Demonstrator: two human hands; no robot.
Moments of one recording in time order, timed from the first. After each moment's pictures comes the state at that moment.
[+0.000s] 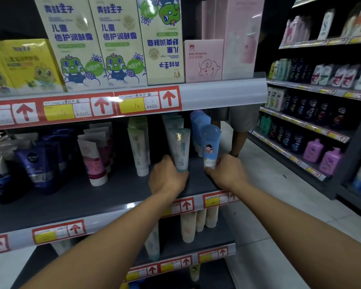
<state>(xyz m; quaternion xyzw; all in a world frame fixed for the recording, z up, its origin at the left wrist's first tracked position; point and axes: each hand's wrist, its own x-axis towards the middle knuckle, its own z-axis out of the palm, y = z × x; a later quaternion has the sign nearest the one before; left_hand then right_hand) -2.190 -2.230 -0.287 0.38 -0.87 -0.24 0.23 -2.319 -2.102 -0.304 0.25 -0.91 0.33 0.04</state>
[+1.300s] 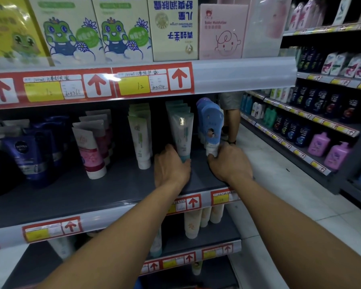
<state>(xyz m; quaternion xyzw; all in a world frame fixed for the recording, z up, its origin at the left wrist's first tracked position) -2.216 -2.254 -0.310 0.36 -0.86 -0.26 0.26 -2.327 -2.129 -0.314 0.25 -0.92 0.25 0.14</state>
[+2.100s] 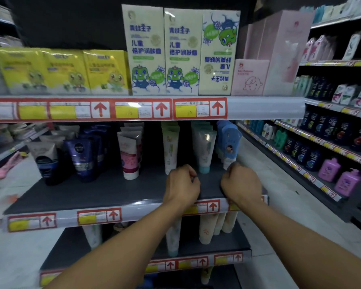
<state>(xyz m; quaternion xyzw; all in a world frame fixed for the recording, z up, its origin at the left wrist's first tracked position) -2.132 -2.254 -0.295 0.27 -0.87 -0.30 0.29 -2.248 -2.122 -0.288 0.25 -0.92 0.23 0.18</state>
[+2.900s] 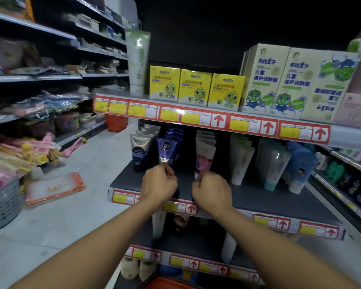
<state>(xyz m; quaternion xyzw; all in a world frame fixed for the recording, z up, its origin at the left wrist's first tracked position) -1.917 -2.392 -0.265 0.43 -0.78 -0.29 0.35 -2.049 -2.296 -0.275 0.45 -0.84 0.26 0.13</state>
